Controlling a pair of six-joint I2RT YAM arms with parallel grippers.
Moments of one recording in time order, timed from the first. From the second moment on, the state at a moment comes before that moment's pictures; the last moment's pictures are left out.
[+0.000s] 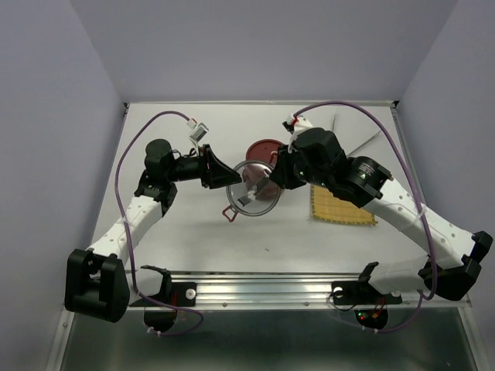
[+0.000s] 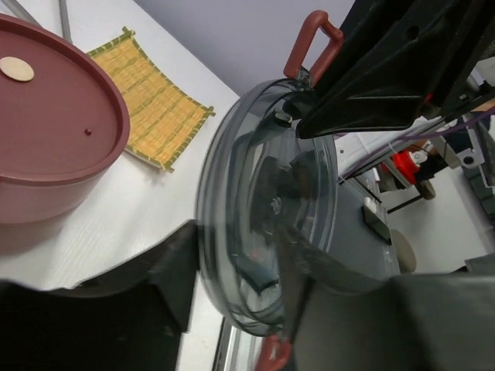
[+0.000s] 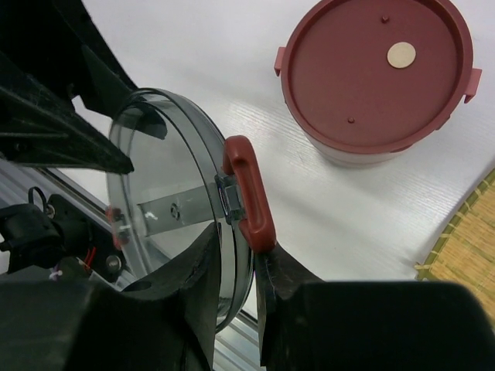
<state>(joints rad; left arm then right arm) -0.26 1.18 0.76 0.39 1.14 -0.69 0.89 1.29 1.50 -0.77 0.16 0.47</state>
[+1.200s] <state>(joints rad) -0.25 1.14 1.32 -0.47 -0.47 -0.17 0.89 1.23 1.50 -0.86 0.49 0.55</state>
